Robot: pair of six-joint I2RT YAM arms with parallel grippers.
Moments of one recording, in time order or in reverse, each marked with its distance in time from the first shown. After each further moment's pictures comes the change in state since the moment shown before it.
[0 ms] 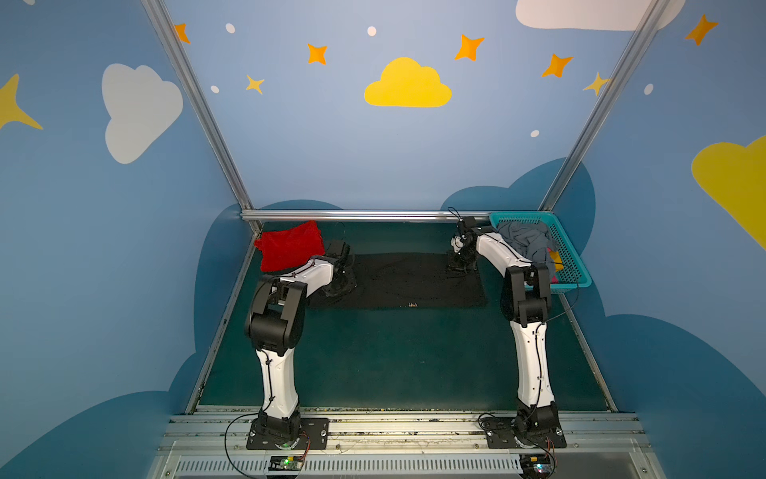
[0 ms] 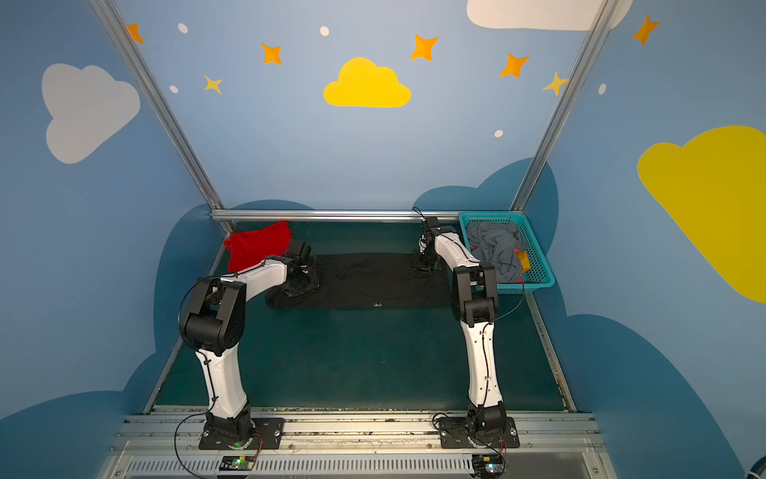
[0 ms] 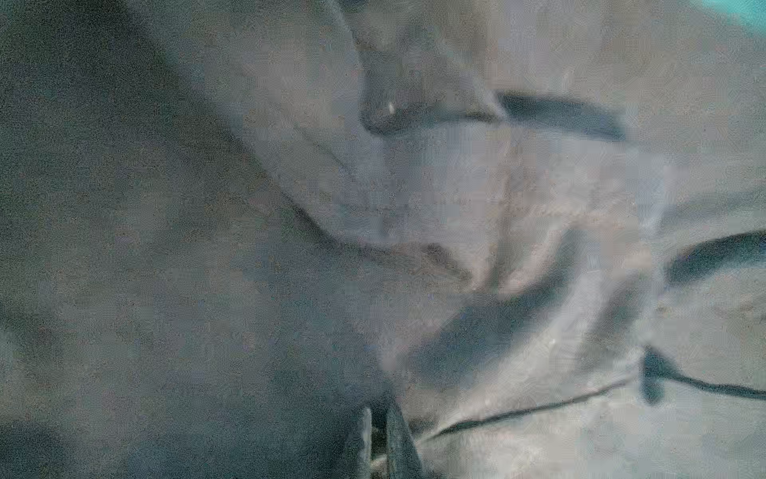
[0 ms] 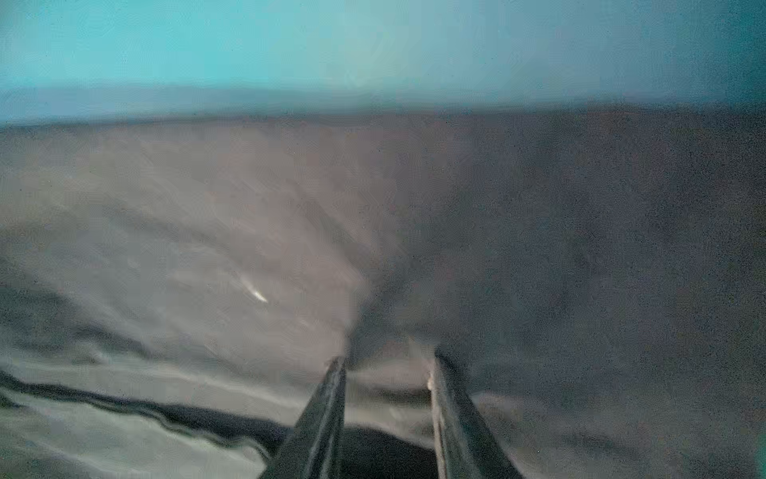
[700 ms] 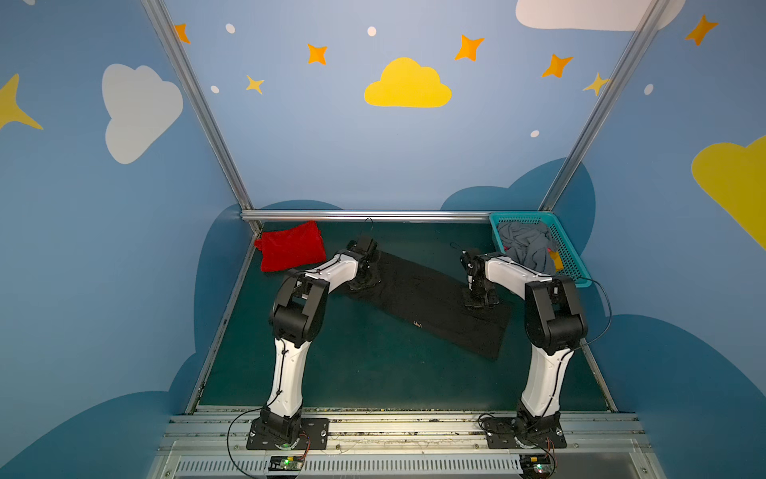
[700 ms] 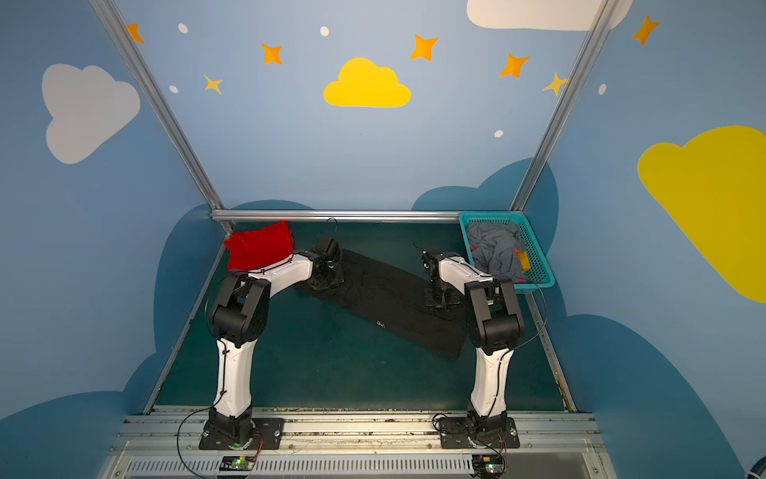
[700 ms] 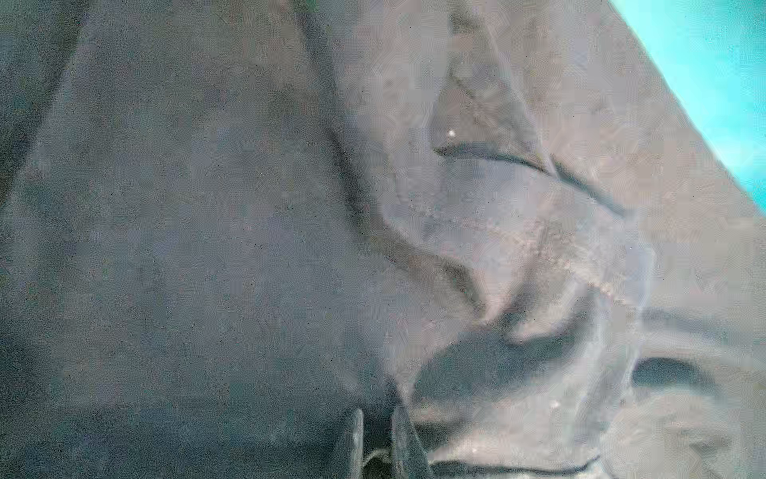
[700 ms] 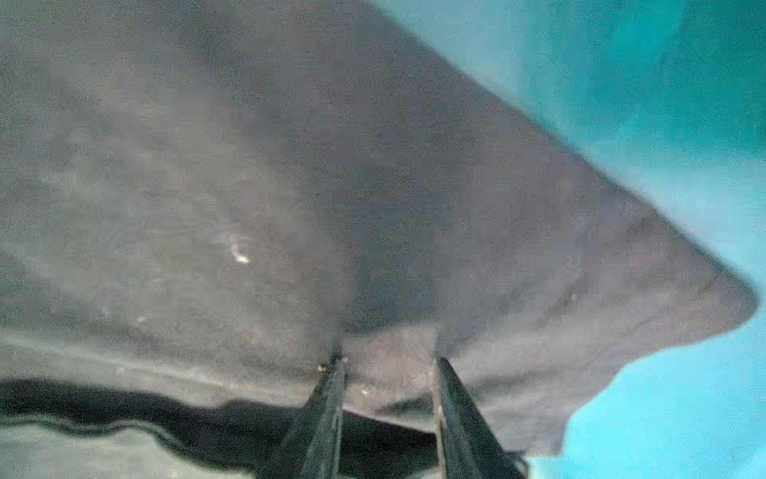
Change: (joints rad) left arm -0.152 0.182 0.266 -0.040 0.034 -0.063; right arm 0.085 -0.423 -0.676 -0.036 0.317 0.027
